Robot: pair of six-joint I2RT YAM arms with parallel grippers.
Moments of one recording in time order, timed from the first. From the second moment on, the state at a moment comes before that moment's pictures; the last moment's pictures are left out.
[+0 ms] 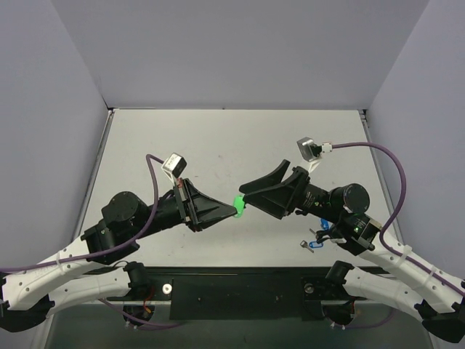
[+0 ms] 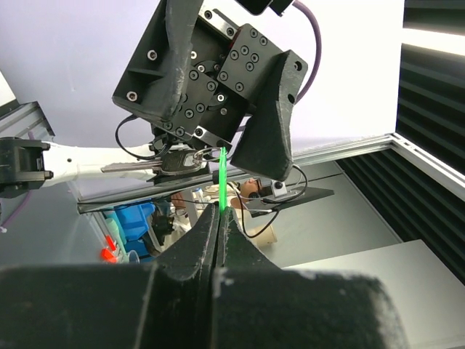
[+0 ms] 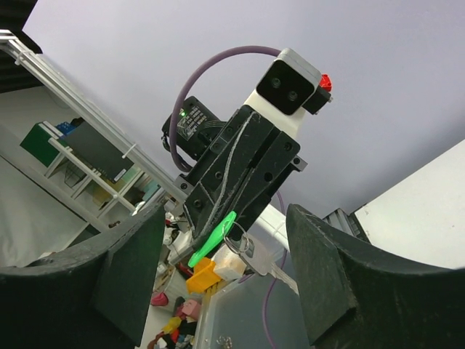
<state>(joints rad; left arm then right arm) -1.12 0.73 0.94 -0.02 0.14 -1.51 0.90 0.80 0.82 0.39 -0.38 1.00</state>
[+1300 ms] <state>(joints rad) -1.07 0.73 0.94 0.01 0.13 -1.52 0.89 0.78 0.76 0.44 -0.37 1.02</state>
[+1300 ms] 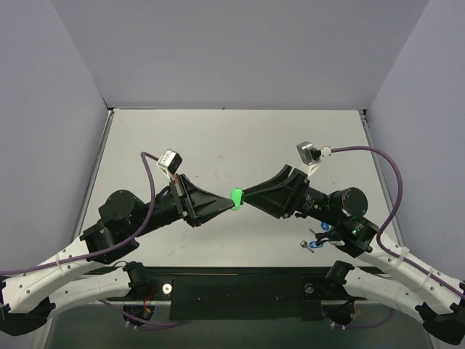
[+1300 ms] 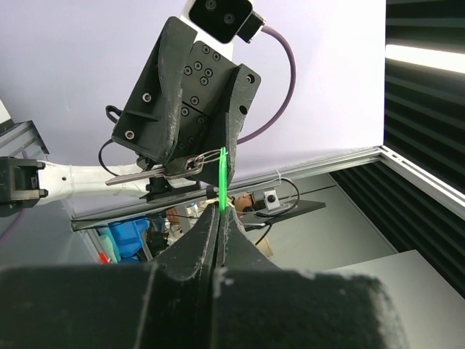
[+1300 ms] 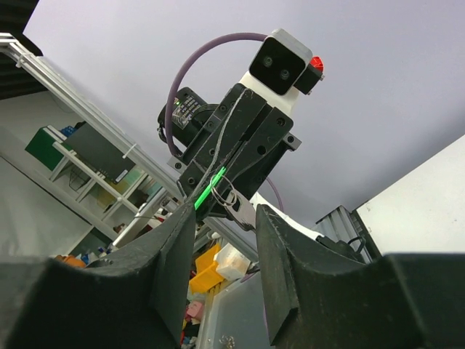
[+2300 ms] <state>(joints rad) -1.07 0.72 0.92 0.06 0.13 -1.54 0.89 0.82 0.76 0.47 -0.37 1.05</state>
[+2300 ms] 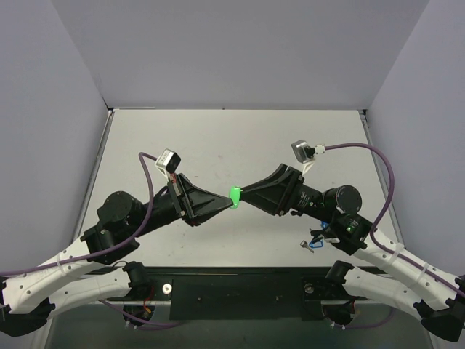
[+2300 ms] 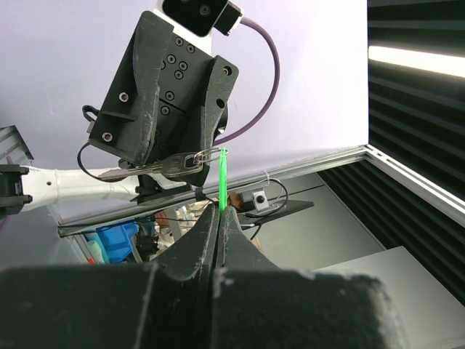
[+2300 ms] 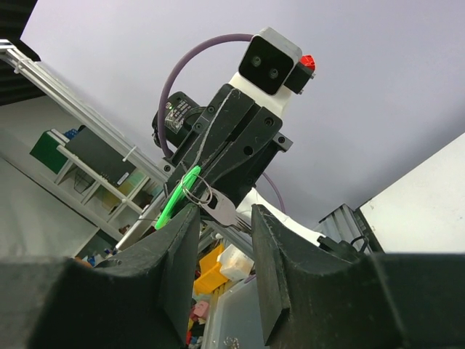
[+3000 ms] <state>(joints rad) -1.07 0.71 0.89 0.07 0.13 -1.56 0.89 0.86 0.77 0.49 -0.40 1.06</state>
